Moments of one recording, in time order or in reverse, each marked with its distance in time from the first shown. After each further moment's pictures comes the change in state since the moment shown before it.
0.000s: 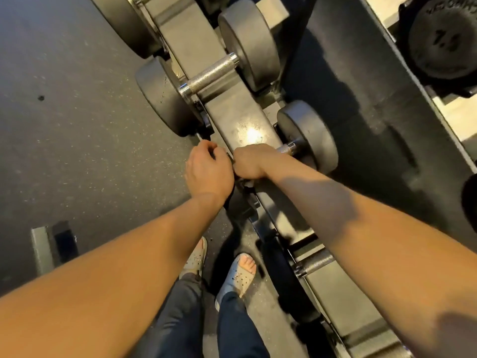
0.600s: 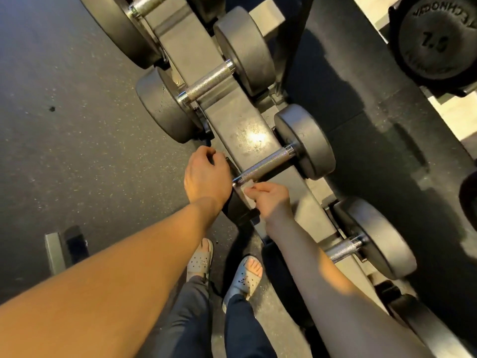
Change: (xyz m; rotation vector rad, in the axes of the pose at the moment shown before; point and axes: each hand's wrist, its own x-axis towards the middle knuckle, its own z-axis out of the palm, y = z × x) left_hand -0.002 0.007 -0.004 0.044 -0.015 -0.001; right_hand -0.032 0.012 0.110 1.611 0.490 0.342
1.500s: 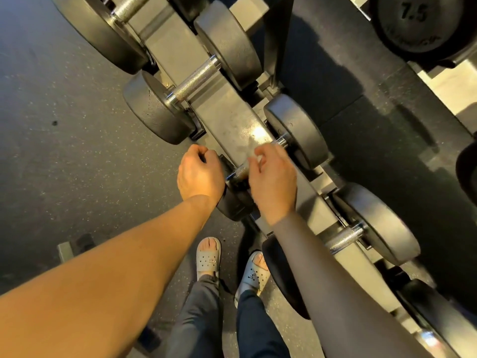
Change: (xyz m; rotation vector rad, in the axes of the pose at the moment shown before) left_hand 0.001 0.001 0.002 0.035 0.042 -0.010; right_hand -0.011 -0.028 -0.011 -0.603 0.331 -0.810
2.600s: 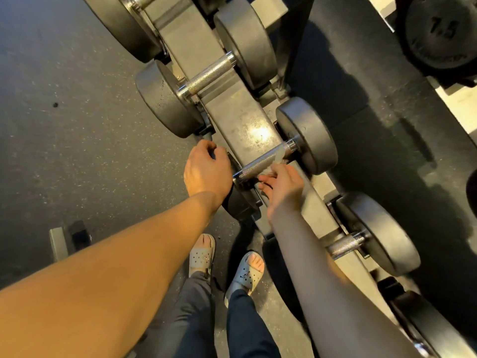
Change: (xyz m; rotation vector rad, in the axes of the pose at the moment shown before) left_hand 0.000 0.000 -0.003 -0.010 -0.047 0.024; right_hand -0.001 0.005 0.014 0.996 0.050 0.876
